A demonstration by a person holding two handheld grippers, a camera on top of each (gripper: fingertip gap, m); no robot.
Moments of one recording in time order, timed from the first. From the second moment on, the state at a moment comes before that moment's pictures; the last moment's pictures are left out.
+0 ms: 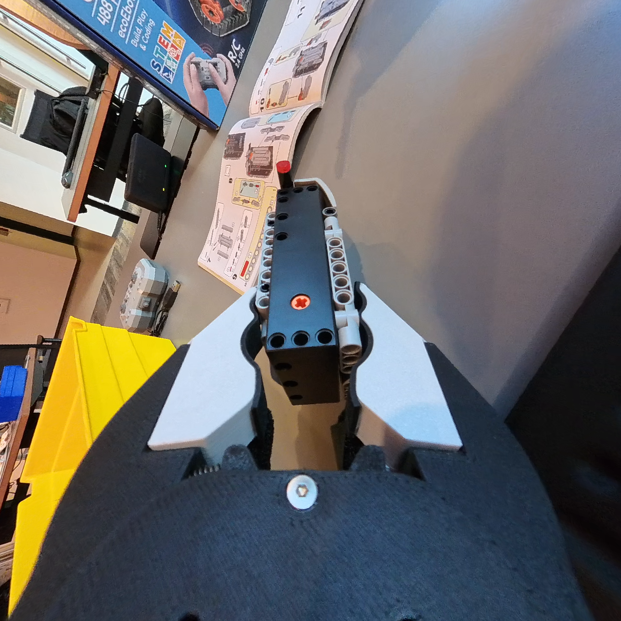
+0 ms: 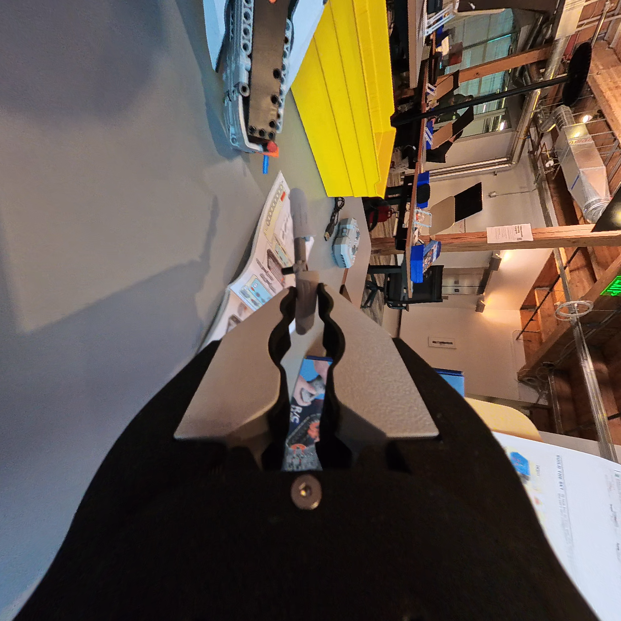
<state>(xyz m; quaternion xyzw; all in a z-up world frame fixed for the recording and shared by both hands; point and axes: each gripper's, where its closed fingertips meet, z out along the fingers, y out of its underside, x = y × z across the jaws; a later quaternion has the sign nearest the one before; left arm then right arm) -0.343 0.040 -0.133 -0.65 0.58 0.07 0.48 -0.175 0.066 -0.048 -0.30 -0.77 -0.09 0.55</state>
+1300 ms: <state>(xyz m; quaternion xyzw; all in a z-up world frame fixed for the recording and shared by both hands) -0.344 0.040 -0.137 -0.66 0.58 0.06 0.47 -0.182 0.091 -0.006 -0.31 -0.74 -0.11 0.60</state>
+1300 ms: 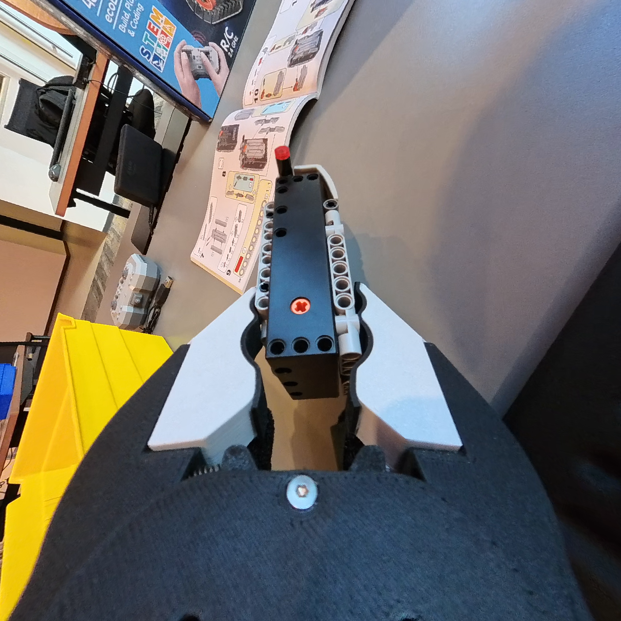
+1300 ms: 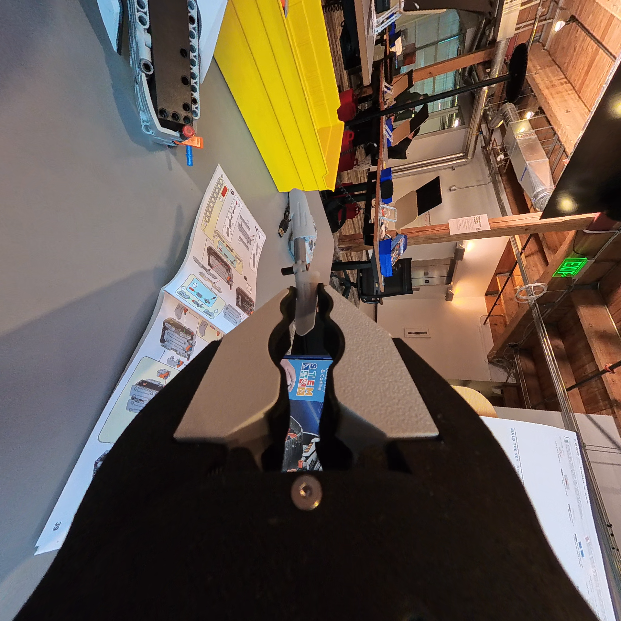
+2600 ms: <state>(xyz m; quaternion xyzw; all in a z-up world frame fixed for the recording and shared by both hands) -0.344 0.040 -0.141 -0.67 0.57 0.04 0.47 -0.202 0.067 -0.010 -0.31 -0.72 -0.02 0.62</state>
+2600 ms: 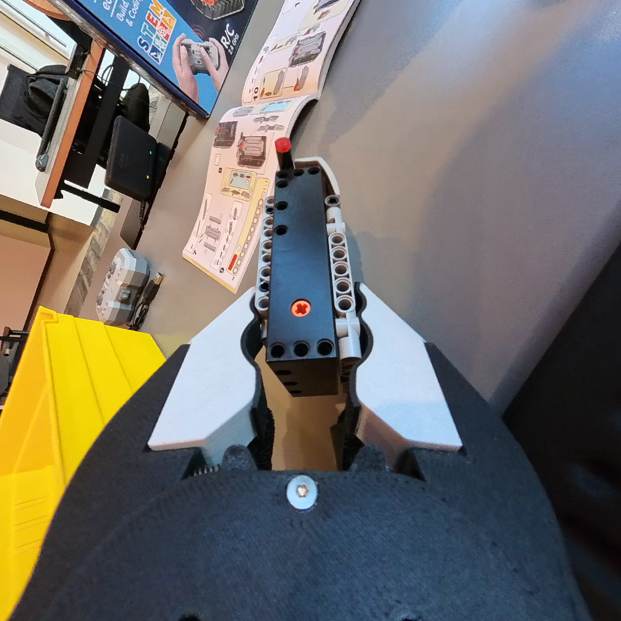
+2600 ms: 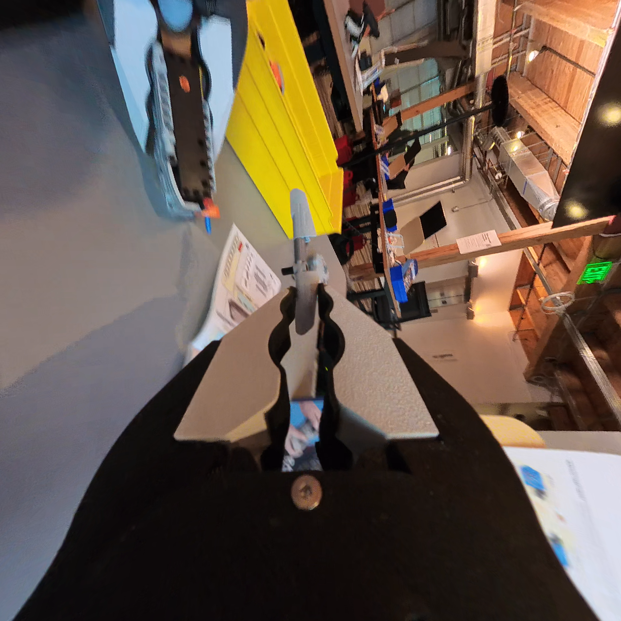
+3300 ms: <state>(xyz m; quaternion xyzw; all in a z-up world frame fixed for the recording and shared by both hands) -0.335 0.038 -0.138 -0.59 0.63 0.13 0.49 -0.218 0.072 0.000 -0.36 -0.63 0.07 0.69</state>
